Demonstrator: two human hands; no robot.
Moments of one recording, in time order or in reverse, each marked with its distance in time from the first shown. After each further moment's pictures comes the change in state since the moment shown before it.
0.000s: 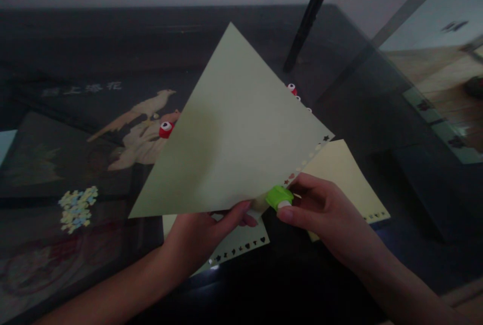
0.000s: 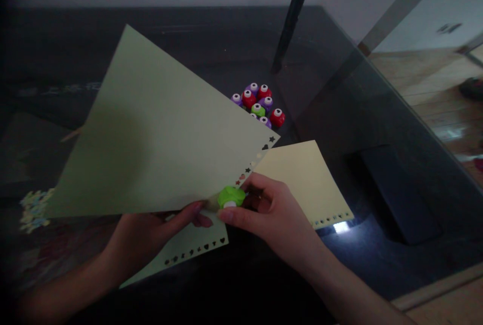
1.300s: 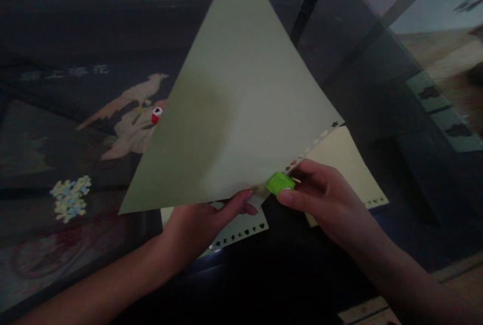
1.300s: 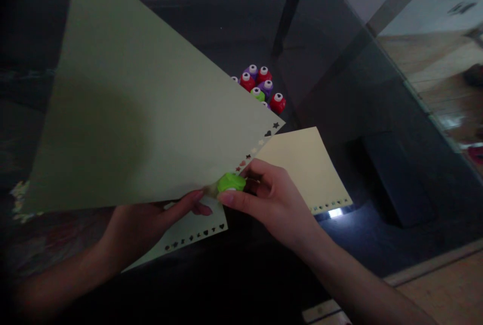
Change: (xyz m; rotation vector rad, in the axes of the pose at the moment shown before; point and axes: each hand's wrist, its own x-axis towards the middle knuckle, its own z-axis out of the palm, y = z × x) left_hand -0.001 0.002 -0.001 0.101 -0.005 -0.018; right_hand 0.000 0.002 0.000 -0.025 0.043 -0.028
